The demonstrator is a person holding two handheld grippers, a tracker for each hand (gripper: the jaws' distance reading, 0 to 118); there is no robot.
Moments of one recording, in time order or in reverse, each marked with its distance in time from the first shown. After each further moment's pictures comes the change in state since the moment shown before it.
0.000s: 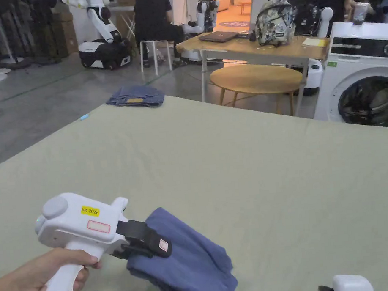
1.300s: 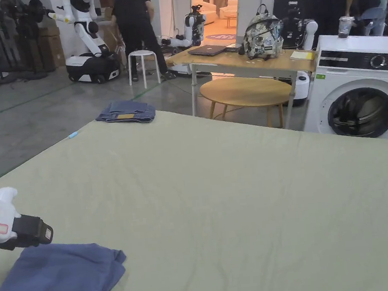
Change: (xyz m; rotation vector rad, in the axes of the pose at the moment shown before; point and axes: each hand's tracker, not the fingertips) left arm -0.050 0.044 0.142 0.322 0.658 -0.139; right arm -0.011 -0.004 -0.013 -0.023 -0.023 0.000
